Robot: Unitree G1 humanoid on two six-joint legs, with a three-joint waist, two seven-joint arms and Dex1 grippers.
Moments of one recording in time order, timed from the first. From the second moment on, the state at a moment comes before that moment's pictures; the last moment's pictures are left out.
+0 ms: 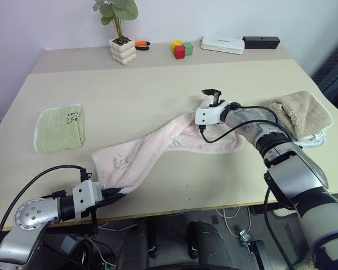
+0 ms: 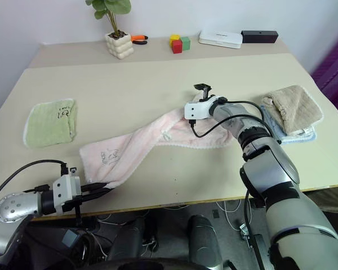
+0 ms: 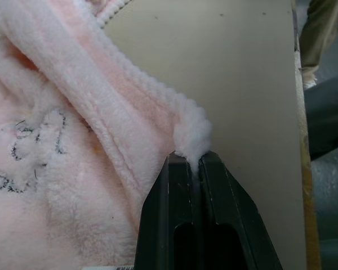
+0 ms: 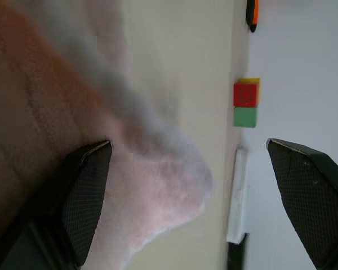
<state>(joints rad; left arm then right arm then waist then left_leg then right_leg) 0.30 0.75 0.11 -0.26 -0.30 -0.15 -1.06 -1.17 -0.45 0.59 1.25 -0.78 -0.45 0.06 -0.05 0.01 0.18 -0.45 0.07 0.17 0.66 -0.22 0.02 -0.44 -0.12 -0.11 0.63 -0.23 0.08</state>
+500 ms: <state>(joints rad) 0.43 0.74 0.11 -0.30 -0.27 -0.22 -1.00 -1.21 -0.38 0.66 1.32 -0.85 -0.40 0.00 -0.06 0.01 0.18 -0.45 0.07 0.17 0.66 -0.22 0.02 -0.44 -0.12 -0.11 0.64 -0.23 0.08</state>
